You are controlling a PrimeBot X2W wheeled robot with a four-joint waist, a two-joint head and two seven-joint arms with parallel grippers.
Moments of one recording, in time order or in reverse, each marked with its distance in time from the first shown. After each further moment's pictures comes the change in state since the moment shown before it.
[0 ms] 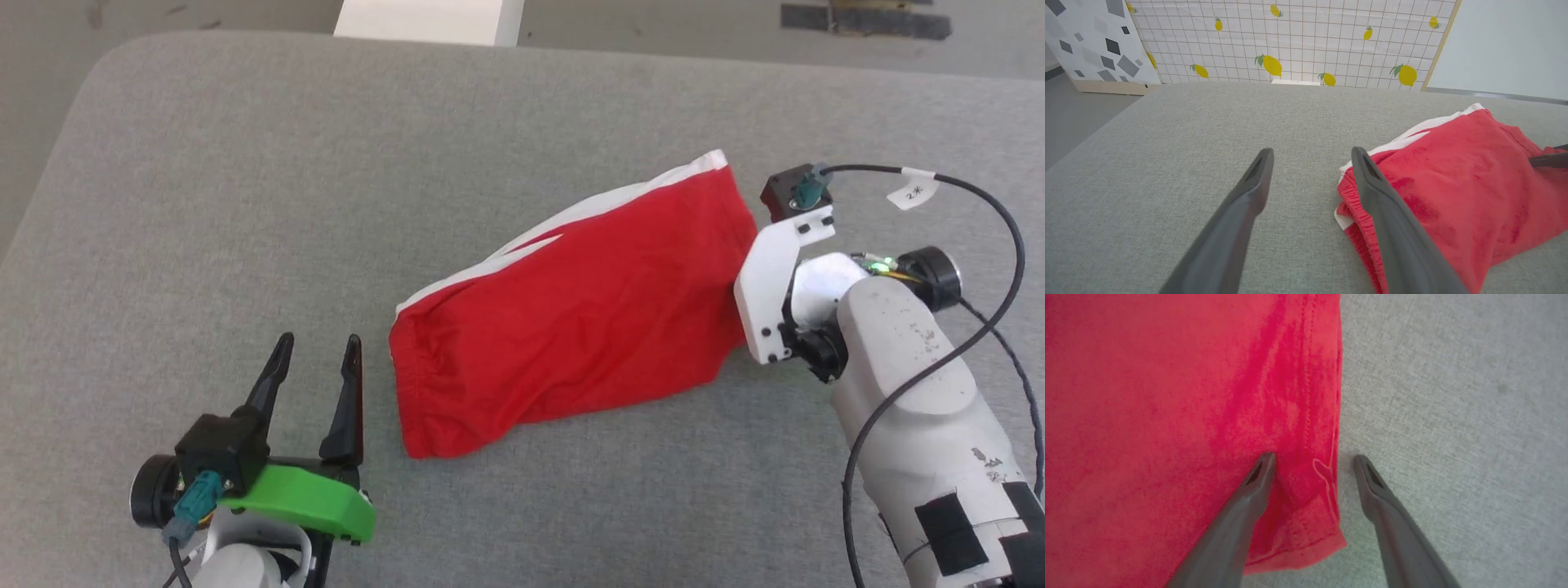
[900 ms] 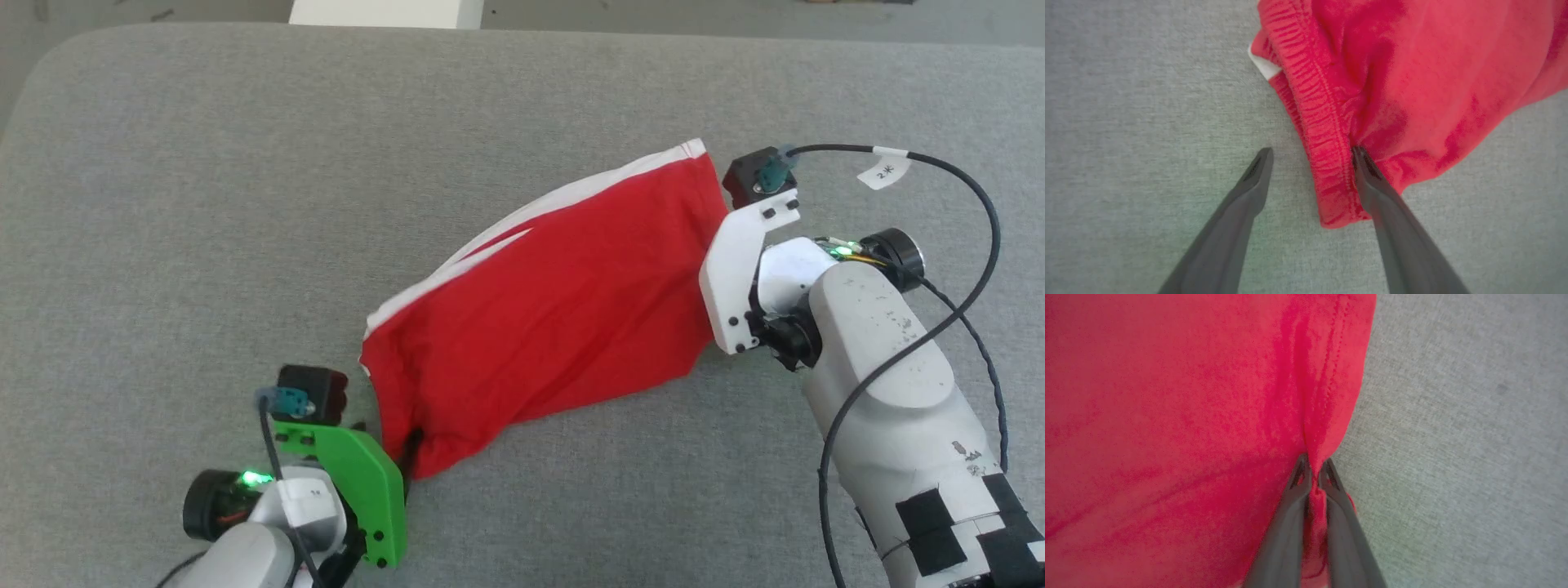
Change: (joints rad) left arm -0.081 0.078 -0.135 -0.069 -0.156 0.079 0.741; right arm -0.013 0.029 0.041 -0.063 0.063 0.000 0.057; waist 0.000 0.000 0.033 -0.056
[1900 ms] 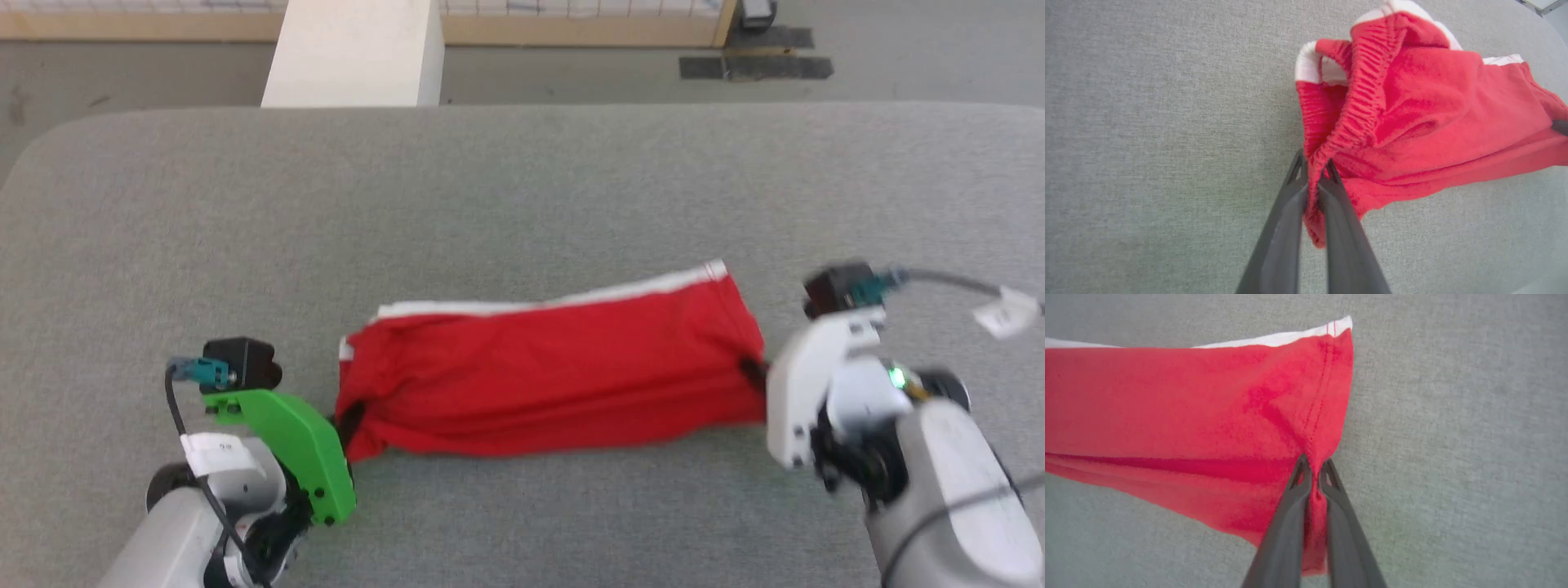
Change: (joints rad) left arm -0.035 -0.001 0.128 0.111 -0.210 -0.097 -0.010; right arm 0.395 -0.058 -0.103 -0.438 0.237 0.000 0.040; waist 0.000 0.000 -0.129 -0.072
